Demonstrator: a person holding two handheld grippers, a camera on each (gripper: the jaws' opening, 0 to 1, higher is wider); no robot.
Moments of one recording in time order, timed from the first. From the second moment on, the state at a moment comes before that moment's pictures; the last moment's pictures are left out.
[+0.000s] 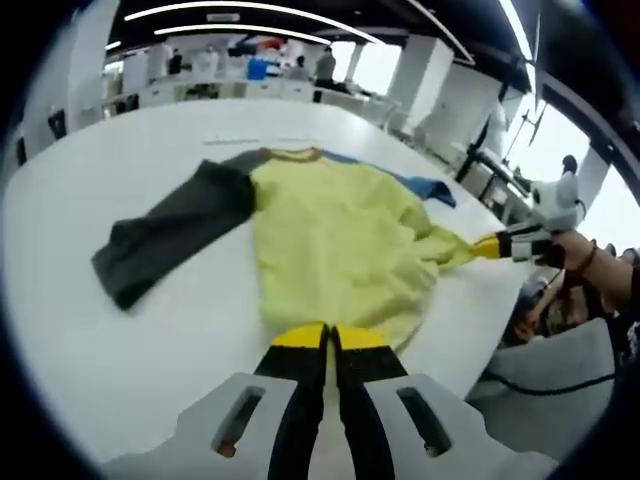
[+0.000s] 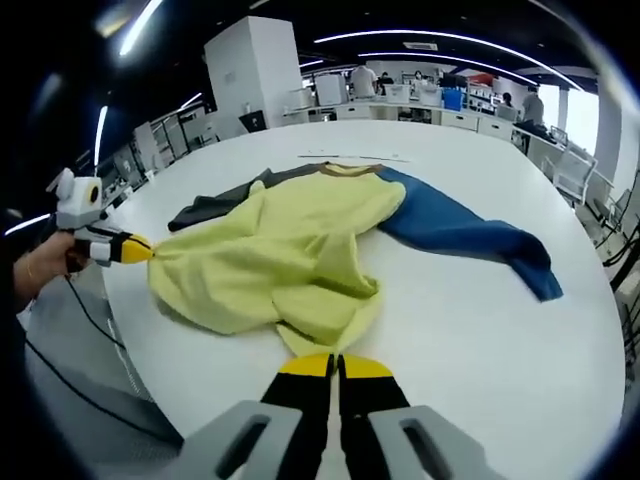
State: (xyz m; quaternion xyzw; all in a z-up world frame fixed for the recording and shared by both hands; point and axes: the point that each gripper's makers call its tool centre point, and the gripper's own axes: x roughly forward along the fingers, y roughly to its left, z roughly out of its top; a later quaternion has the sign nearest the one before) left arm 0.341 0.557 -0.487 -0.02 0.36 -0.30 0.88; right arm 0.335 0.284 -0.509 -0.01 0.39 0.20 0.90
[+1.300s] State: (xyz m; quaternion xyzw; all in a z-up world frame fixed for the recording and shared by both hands) left arm 0.327 0.589 -0.493 0.01 0.38 -0.26 0.89; right arm 0.296 0.260 -0.521 0.03 0.40 0.15 0.90
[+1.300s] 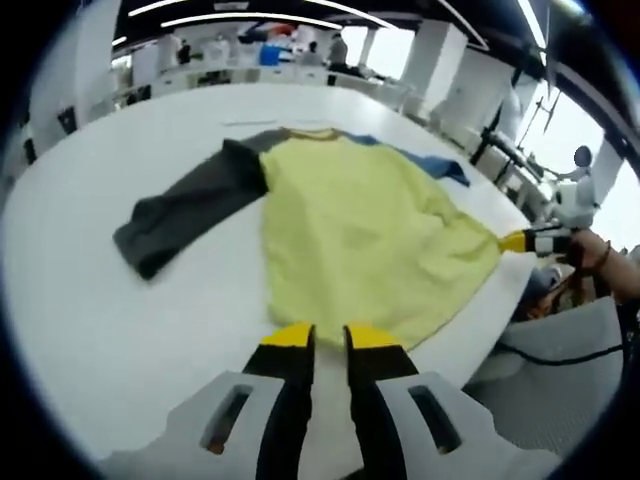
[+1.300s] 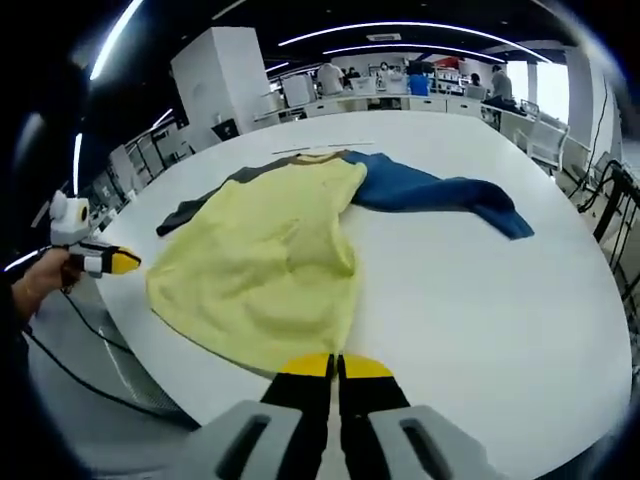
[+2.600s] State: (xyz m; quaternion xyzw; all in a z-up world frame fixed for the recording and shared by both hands) left arm 0.368 0.566 -0.514 0.10 0.31 -0.41 0.85; right arm 0.299 0.253 -0.534 0.05 0.42 0.13 0.89
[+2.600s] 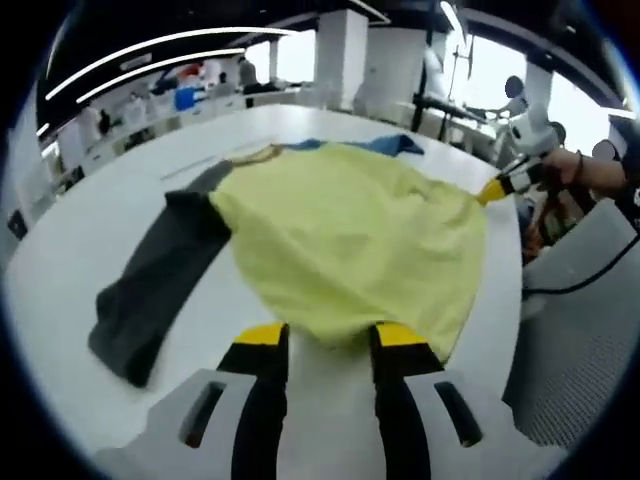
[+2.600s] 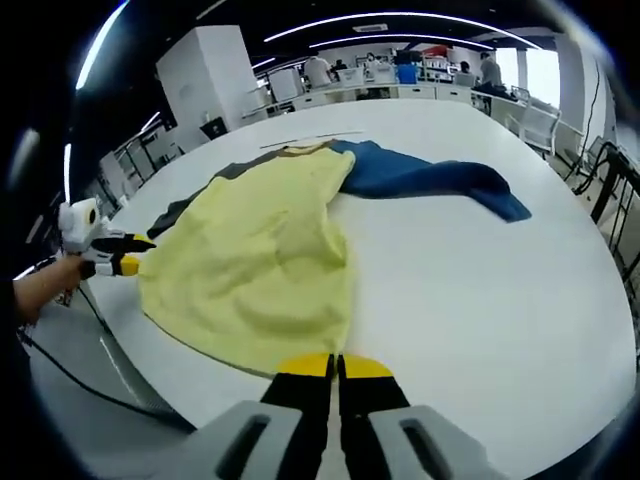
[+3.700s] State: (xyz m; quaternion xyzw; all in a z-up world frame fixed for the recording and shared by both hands) left arm 0.341 0.577 -0.505 0.11 0.35 -0.35 0.86; right arm 0.297 0.251 -0.526 0.05 0.41 0.13 0.90
